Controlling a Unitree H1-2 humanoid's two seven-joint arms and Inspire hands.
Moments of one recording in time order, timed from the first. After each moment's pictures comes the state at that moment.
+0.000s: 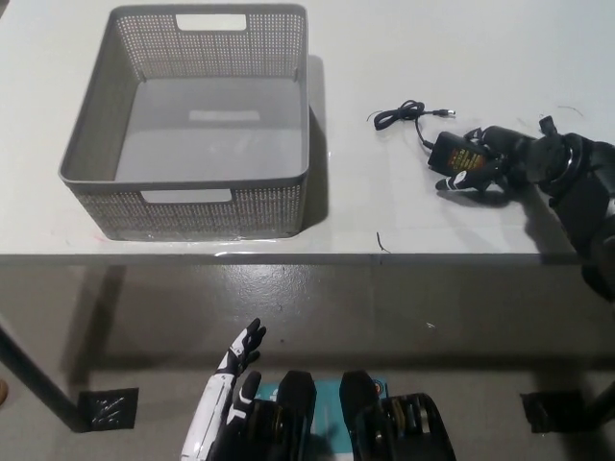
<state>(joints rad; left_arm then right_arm) 0.07 0.02 -0.16 0.10 0.25 -0.37 0.05 -1.18 -0.27 0.41 1.38 -0.52 0.03 0.29</state>
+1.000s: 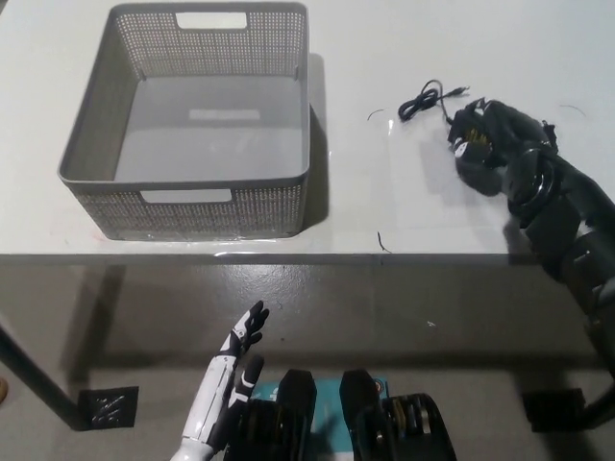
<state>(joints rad) 0.02 0.03 -0.16 0.10 0.25 -0.37 0.04 -1.15 -0.21 0.35 1.41 -0.49 -0.02 -0.18</state>
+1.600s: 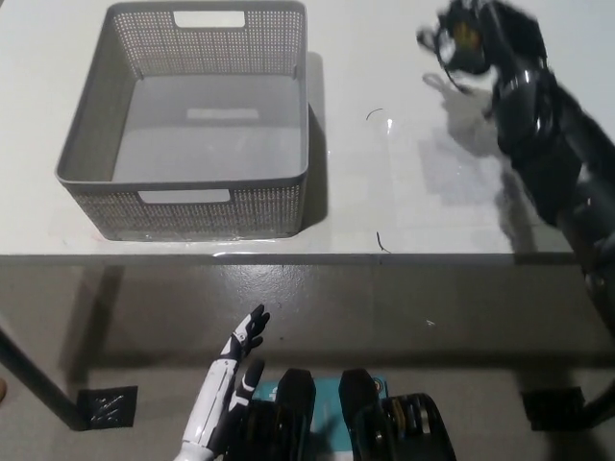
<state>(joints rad) 0.04 0.03 -0.16 0.09 0.25 -0.36 0.03 -1.30 -0.21 0.33 1.29 -0.48 -0.11 -0.32</state>
